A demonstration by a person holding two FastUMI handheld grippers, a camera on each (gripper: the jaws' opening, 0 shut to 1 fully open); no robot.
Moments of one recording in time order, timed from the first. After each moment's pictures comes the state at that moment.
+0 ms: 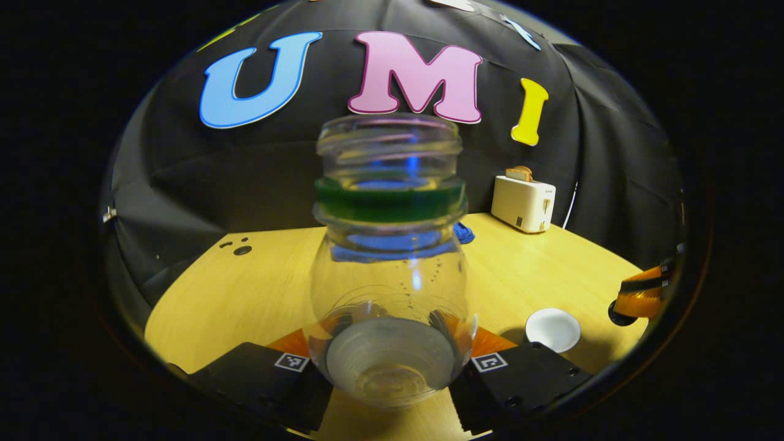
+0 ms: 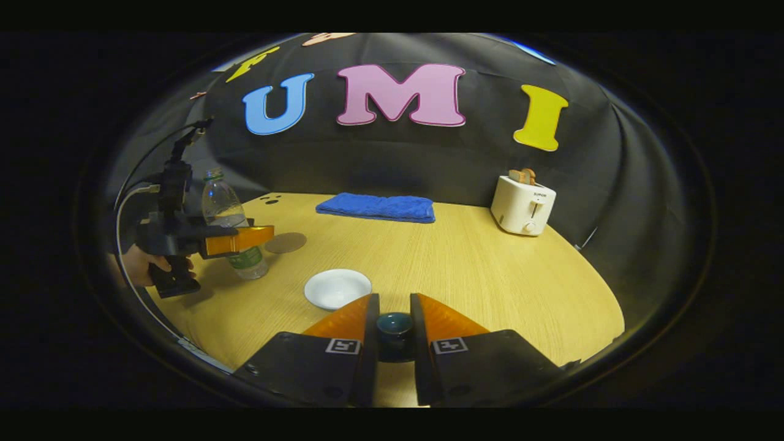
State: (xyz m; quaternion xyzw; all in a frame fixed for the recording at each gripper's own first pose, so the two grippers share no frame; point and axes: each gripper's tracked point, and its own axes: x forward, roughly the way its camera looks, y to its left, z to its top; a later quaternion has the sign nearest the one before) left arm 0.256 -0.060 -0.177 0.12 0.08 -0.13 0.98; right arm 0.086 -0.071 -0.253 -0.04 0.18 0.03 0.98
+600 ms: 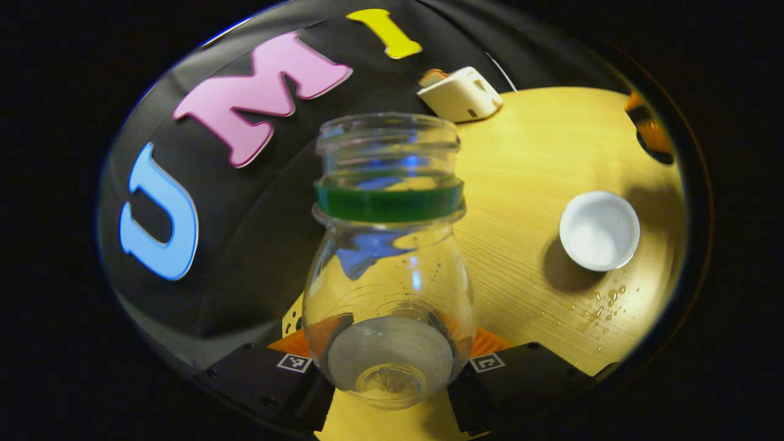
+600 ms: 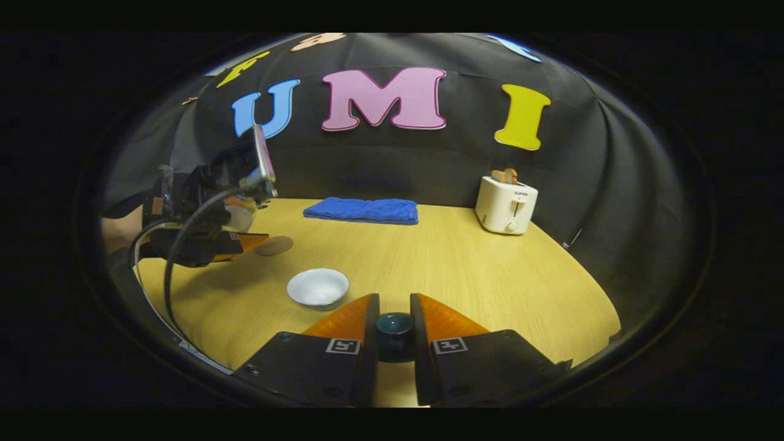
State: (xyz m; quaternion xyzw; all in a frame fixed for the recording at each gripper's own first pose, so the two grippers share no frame) left arm 0.281 -0.081 -0.177 0.52 0.12 -0.11 0.84; right arm 0.074 -0.106 -0.246 -0.04 0.17 0.01 0.98
